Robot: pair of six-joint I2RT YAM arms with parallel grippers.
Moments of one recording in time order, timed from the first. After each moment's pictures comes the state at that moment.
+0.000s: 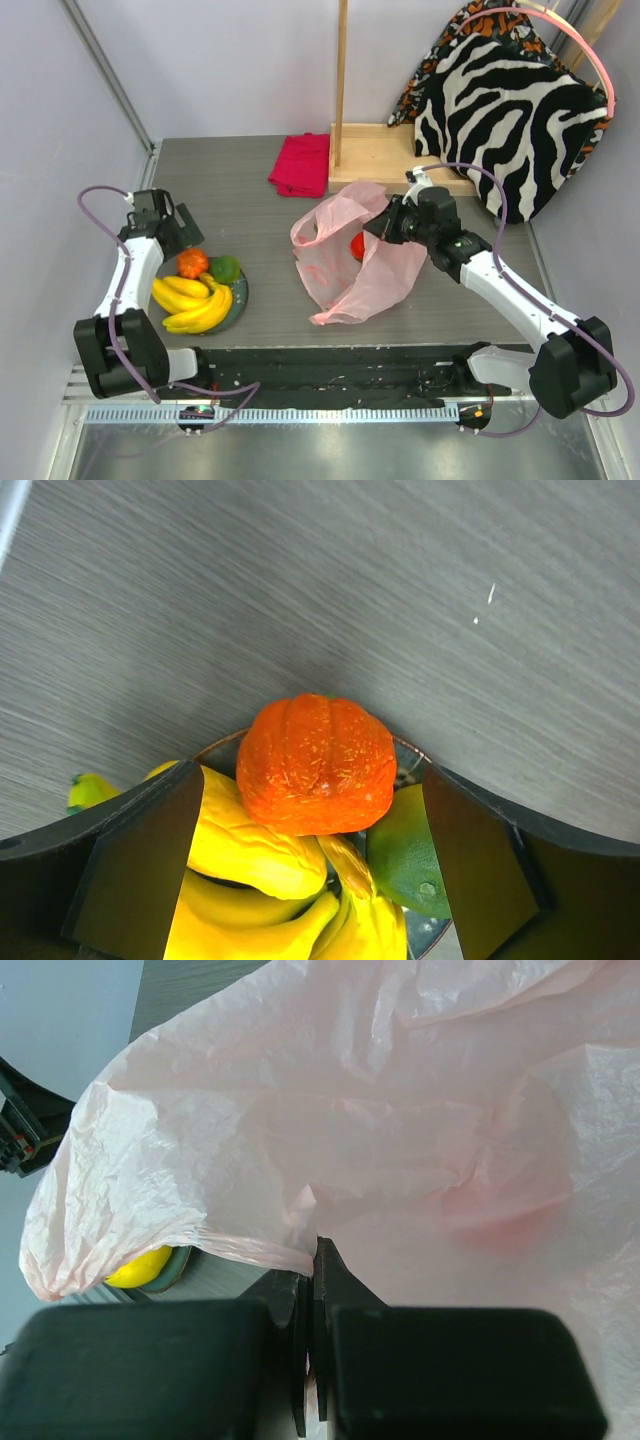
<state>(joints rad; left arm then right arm) 0.19 1.29 0.95 -0.60 -0.10 -0.34 0.43 1.18 0.85 -0.11 -0.24 0.61</state>
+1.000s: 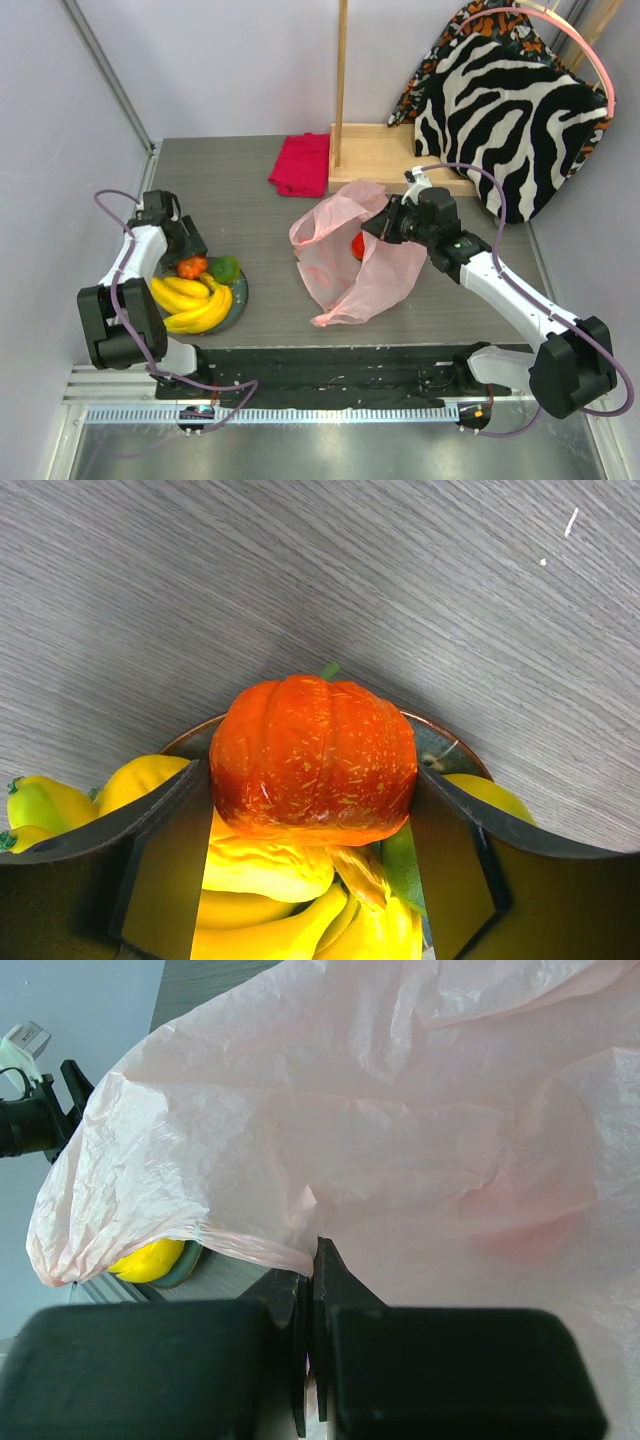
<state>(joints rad) 0.19 1.45 0.97 -0.67 -0.06 -0.34 0.43 1.18 0.84 -0.07 -0.28 0.62</state>
